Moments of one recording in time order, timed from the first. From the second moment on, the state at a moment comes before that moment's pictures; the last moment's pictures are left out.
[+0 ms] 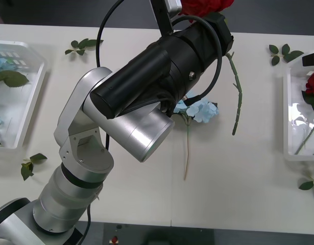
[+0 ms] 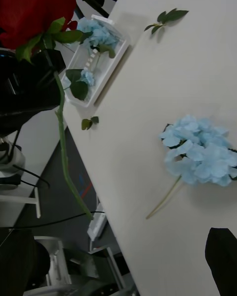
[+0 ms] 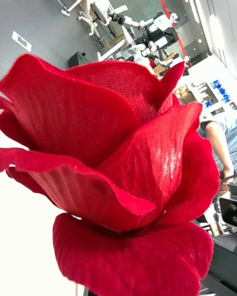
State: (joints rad) right arm -0.67 -0.84 -0.40 -1.27 -1.77 1.92 1.95; left arm -0.51 0.06 -0.52 -2.08 0.04 0.79 -0.53
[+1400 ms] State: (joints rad) right arm -0.76 -0.54 -0.24 -1.27 -1.80 1.80 1.84; left arm -0.51 0.06 -0.52 -2.08 0.04 0.79 -0.53
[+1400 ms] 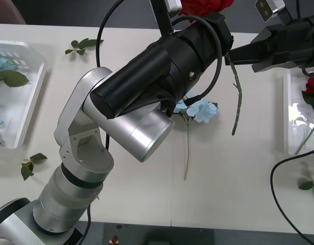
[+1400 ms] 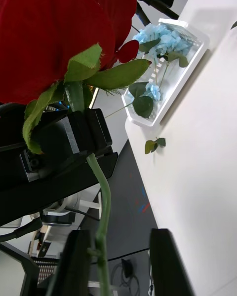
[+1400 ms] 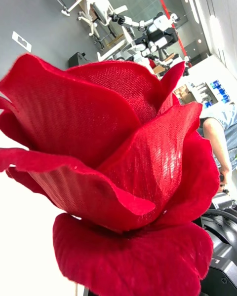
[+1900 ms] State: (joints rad) right arm -0.76 -0.54 -0.24 -1.27 -1.82 1.80 1.84; left arm -0.51 0.06 -0.52 -2.08 0.04 0.79 -0.53
